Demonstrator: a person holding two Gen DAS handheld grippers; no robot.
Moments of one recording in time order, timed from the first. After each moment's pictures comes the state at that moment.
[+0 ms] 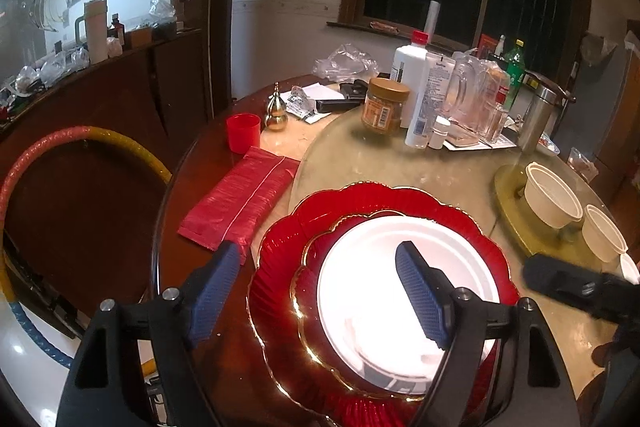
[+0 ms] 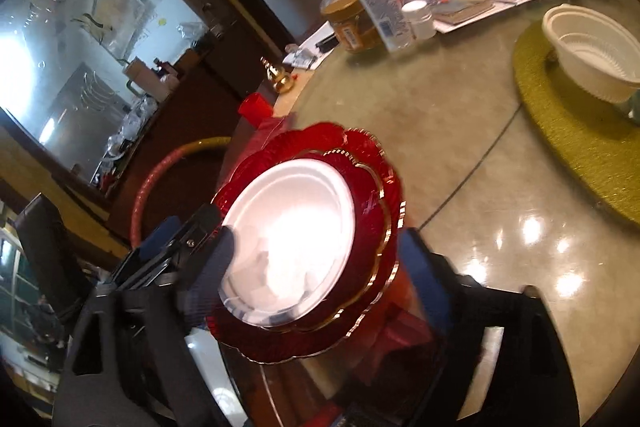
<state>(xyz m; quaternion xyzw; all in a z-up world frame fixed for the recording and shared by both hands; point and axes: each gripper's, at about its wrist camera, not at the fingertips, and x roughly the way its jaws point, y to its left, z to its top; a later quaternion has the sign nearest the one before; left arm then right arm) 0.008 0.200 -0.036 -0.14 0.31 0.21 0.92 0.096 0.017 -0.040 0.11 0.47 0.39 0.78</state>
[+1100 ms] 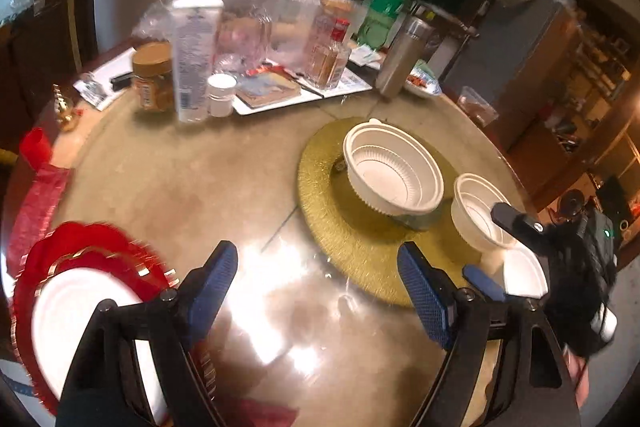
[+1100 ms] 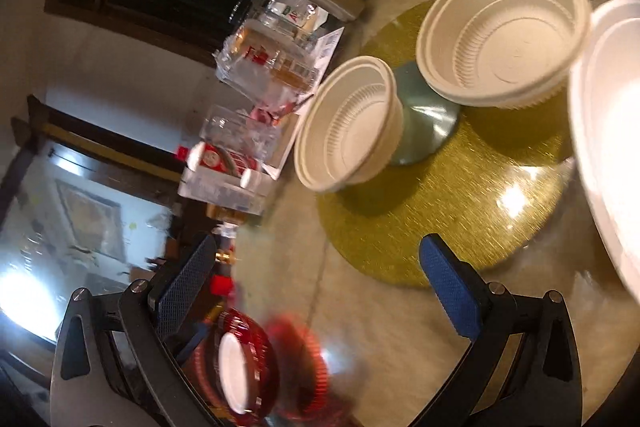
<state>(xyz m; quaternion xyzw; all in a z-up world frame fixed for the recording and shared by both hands) 0.173 0.063 -0.004 -0.18 0.43 -0.01 0.89 0.202 -0.212 -0.056 0.42 0.45 0.21 0.76</state>
